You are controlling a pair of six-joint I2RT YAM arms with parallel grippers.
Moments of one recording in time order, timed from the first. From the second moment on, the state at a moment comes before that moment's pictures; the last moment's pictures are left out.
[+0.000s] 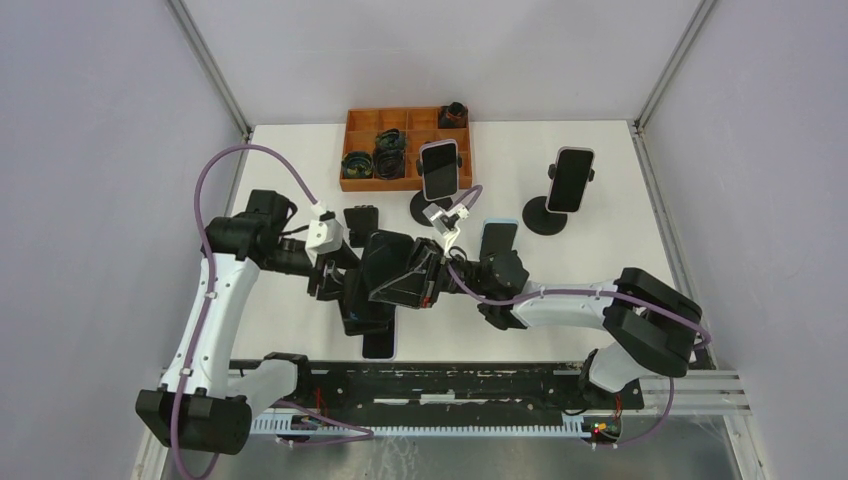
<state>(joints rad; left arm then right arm) -0.09 1.07 1.17 -1.43 1.24 1.26 1.05 1.53 0.72 1.35 -0.54 0.96</state>
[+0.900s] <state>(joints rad) -0.13 1.04 1.17 -1.39 1.18 1.42 1.04 1.38 0.68 1.06 -0.40 0.88</state>
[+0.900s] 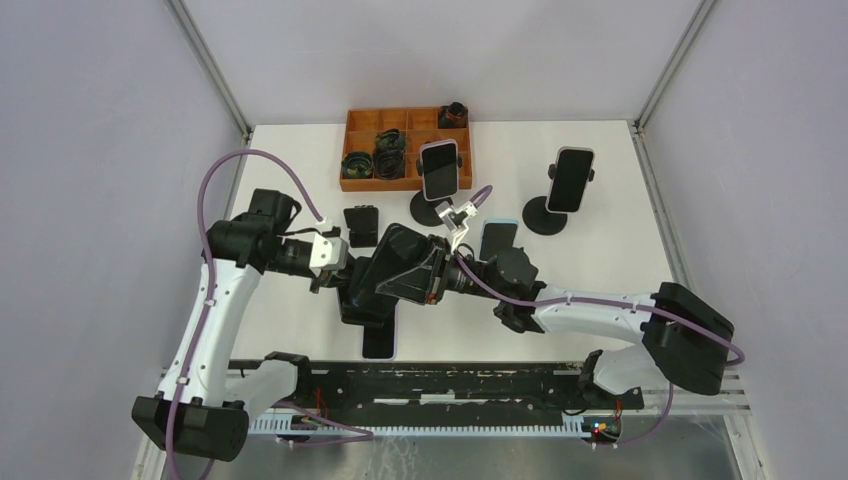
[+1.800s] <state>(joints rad) -0.10 1.00 1.17 -1.30 1.01 1.34 0.93 1.06 0.61 0.65 -0.37 0.73</state>
